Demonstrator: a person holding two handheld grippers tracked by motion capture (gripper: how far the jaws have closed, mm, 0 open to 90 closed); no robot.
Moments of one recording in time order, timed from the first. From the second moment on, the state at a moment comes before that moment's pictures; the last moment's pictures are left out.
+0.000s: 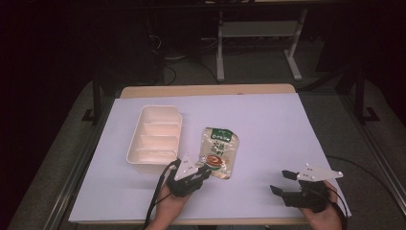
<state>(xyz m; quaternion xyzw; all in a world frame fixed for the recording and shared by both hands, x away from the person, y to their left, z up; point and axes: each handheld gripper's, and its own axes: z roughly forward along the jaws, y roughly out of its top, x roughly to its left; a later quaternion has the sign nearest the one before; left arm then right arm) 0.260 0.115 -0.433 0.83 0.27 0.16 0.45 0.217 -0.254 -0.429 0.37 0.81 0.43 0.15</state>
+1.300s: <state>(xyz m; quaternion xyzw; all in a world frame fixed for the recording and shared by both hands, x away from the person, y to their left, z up) 0.285 0.108 -0.455 0.85 0.31 0.15 0.40 0.412 -0.118 -0.380 0.32 0.86 0.39 0.06</state>
